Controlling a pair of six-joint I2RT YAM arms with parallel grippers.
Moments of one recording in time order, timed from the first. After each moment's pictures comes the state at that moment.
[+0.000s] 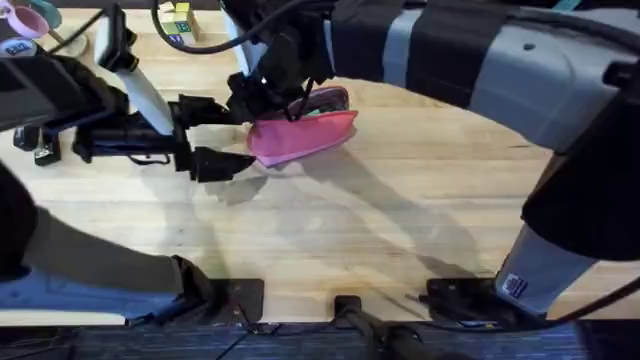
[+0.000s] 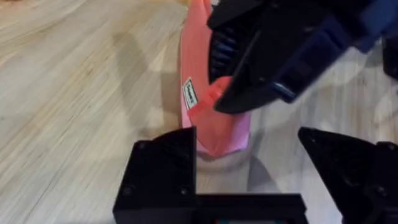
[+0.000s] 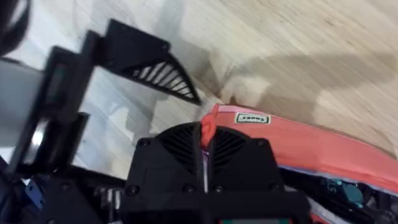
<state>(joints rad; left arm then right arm) 0.45 1.69 0.92 -1.09 1.13 1.61 0.84 2.04 1.75 -0.72 -0.16 0.27</state>
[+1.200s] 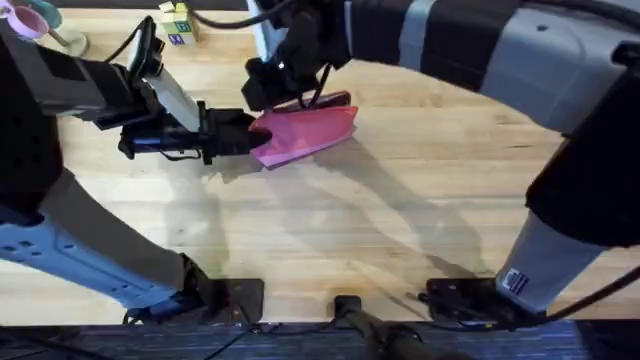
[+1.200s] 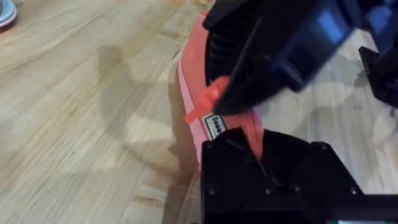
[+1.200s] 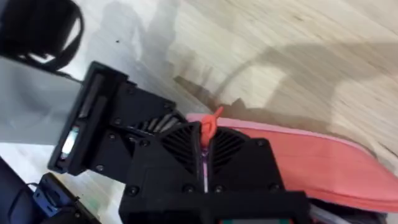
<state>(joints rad) 0.33 1.86 0.92 -0.93 1.31 1.57 0.76 2.04 1.75 -0.74 -0.20 0.28</state>
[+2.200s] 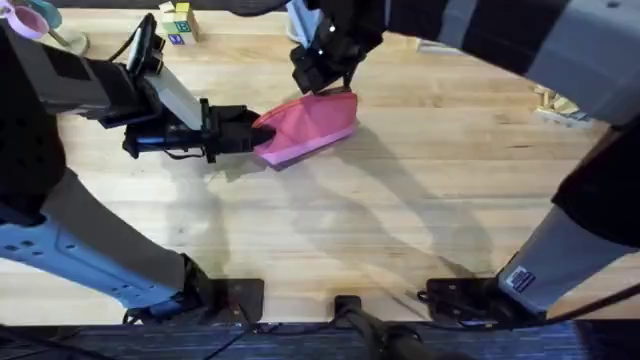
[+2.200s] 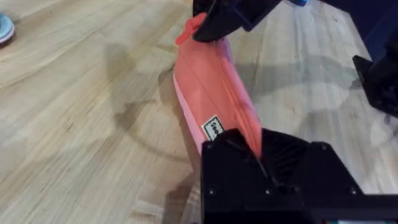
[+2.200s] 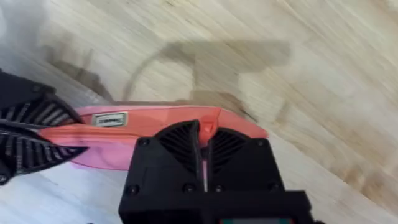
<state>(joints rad) 0.31 1.86 0.92 -0.92 1.35 1.57 0.67 1.97 1.76 -0.90 0.12 0.04</state>
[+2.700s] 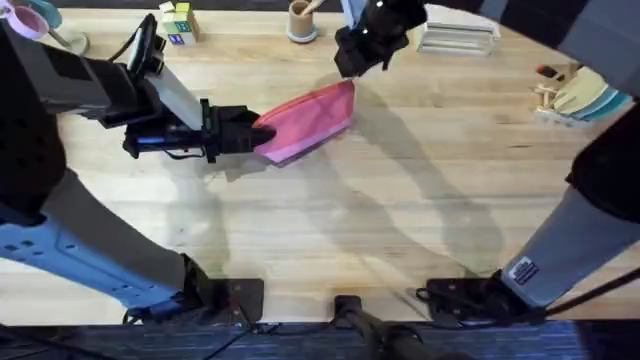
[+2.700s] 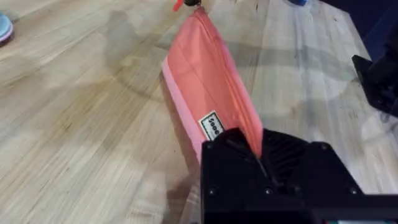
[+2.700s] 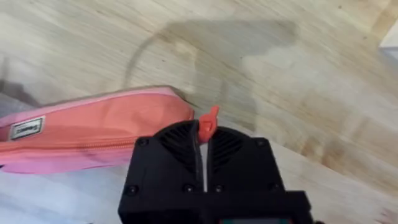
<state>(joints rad) 0.30 1.86 0.92 -0.92 1.35 1.57 0.50 1.97 1.76 -0.95 0.12 0.02</state>
